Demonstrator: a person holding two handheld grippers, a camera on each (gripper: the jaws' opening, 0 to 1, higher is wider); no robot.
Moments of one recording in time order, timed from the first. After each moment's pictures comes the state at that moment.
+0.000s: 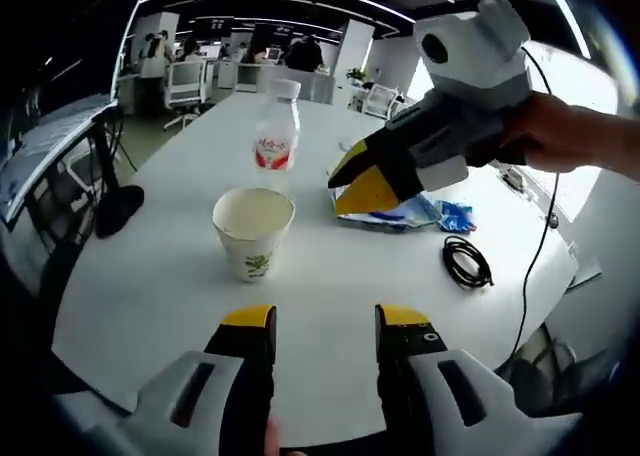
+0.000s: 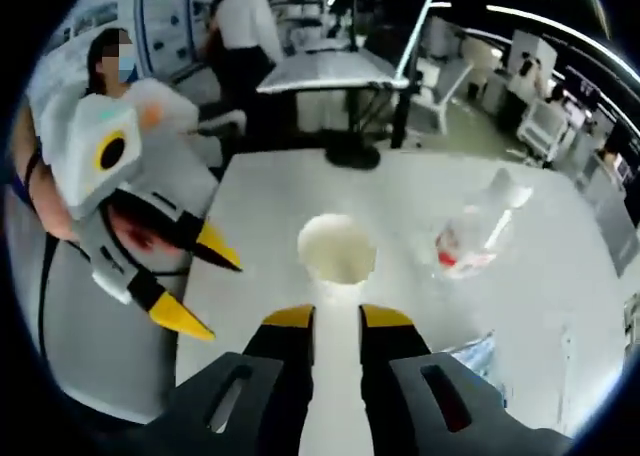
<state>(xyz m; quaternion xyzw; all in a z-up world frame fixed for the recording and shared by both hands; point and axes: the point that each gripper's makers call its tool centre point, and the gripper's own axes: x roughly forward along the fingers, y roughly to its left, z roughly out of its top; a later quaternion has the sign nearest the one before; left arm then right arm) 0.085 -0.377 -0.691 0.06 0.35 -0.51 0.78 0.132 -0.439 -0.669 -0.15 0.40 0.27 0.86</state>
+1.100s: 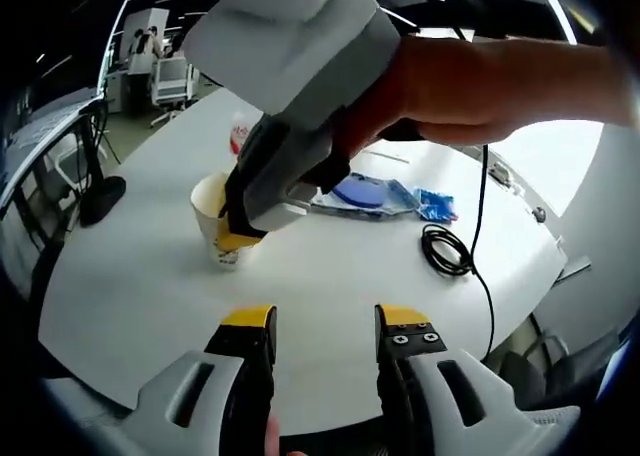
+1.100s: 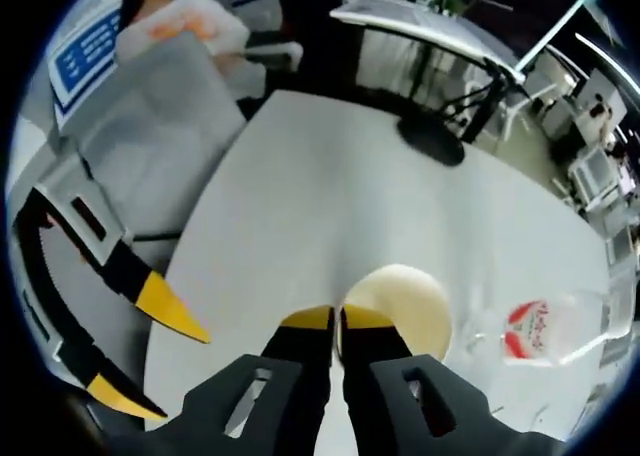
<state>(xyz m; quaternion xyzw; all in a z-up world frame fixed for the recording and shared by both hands) 0.056 -0.382 -0.696 0.06 0.36 -0.54 0.76 0.153 -0.387 -0.725 -0.27 0.45 0.34 0.78</state>
